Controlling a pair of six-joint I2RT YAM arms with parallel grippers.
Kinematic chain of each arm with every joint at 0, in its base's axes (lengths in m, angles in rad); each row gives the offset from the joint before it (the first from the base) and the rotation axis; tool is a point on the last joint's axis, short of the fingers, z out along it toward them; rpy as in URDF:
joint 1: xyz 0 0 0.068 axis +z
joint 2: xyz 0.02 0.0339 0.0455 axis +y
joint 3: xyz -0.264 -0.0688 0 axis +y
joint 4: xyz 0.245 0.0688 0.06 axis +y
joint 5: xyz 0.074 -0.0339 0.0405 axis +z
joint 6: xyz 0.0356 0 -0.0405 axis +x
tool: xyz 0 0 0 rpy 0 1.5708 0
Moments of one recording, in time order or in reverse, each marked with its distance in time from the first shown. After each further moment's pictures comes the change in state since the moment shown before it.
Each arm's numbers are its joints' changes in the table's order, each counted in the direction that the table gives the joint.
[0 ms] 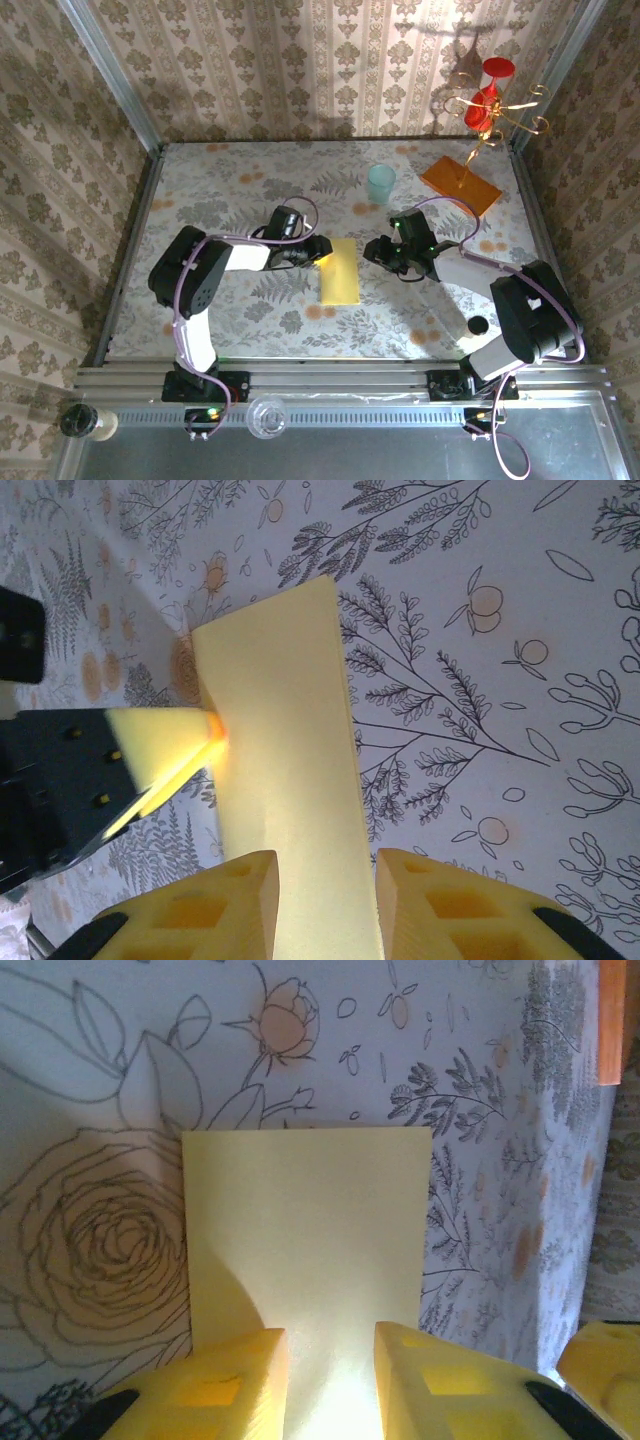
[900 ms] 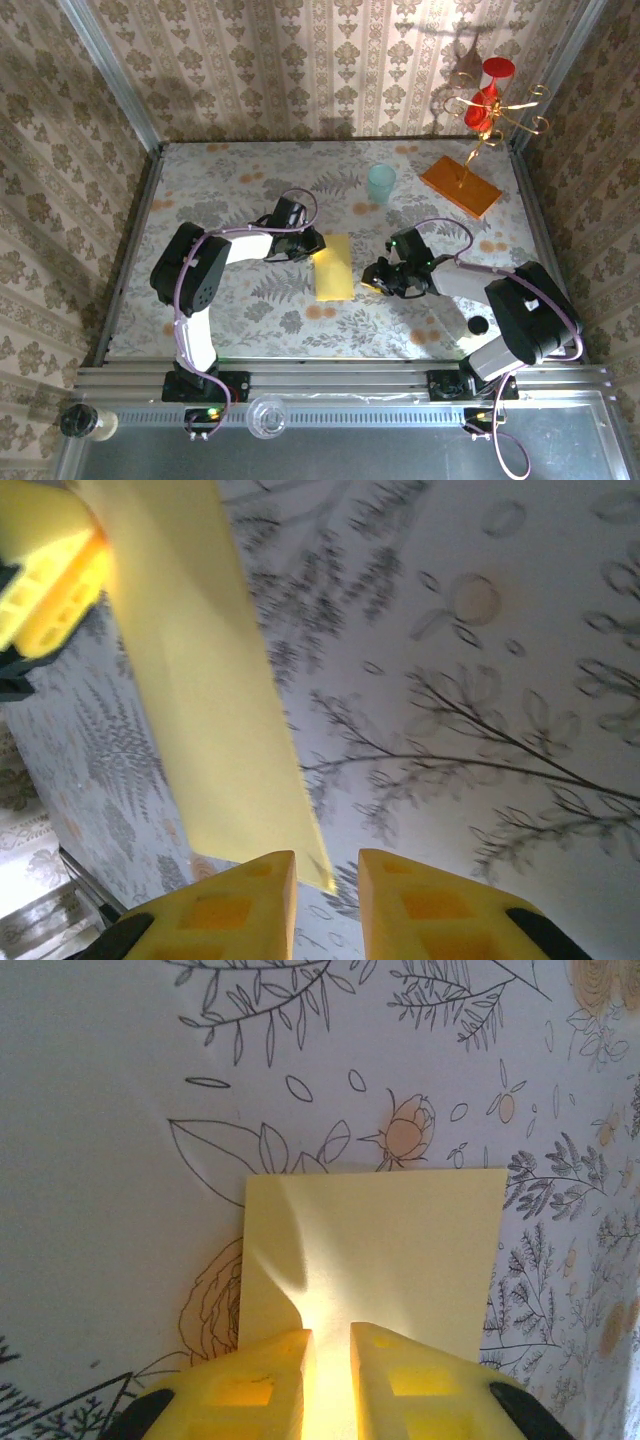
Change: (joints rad) left arm 0.004 0.016 -0.127 0.253 0.187 0.042; right arm 0.051 0.000 0.133 -0.011 0.126 0.127
